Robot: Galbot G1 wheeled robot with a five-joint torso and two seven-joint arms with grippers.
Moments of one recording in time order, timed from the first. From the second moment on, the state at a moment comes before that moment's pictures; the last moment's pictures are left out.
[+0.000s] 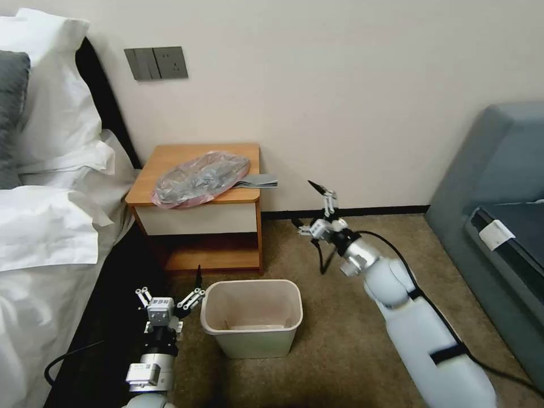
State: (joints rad) left arm 1.70 -1.57 -0.62 -2.02 0.06 -0.35 0.00; right arm -0.82 1.24 0.21 1.51 -0.67 0.46 -0.15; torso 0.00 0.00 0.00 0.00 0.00
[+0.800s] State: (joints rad) left arm 1.69 -1.59 -0.61 -1.99 0.05 -0.34 -0.02; right arm -0.48 1.37 0.11 1.08 -0.87 0.55 -0.13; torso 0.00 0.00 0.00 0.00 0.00
